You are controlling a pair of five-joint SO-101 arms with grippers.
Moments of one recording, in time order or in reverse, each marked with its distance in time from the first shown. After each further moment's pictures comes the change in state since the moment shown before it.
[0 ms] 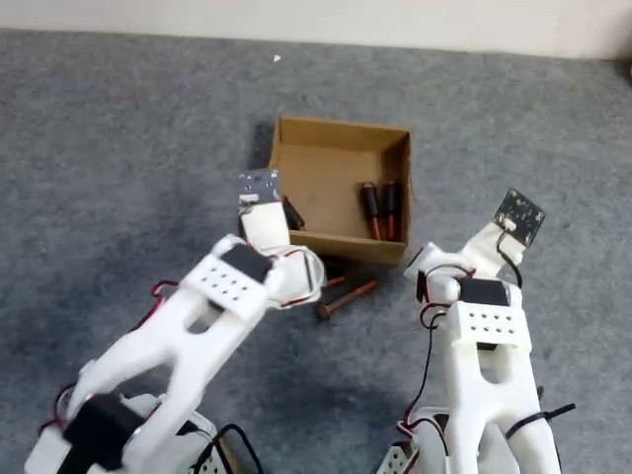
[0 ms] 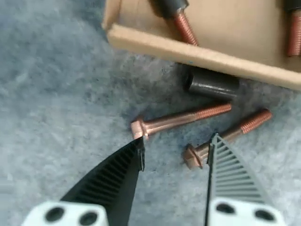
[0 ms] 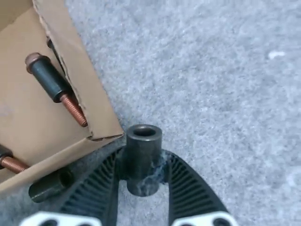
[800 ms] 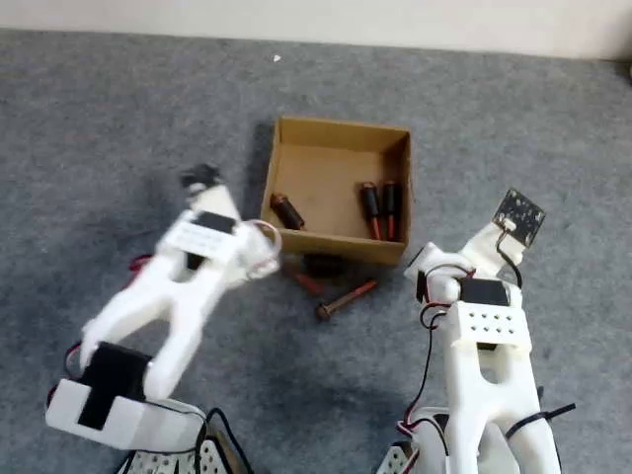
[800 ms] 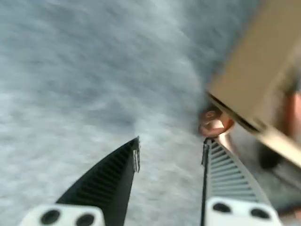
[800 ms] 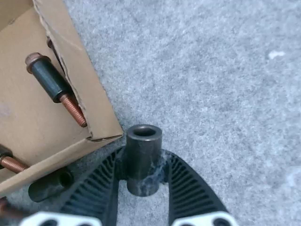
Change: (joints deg) left arm -18.2 14.9 -6.9 1.1 0.9; right arm 0.1 0.0 0.0 0.0 0.0
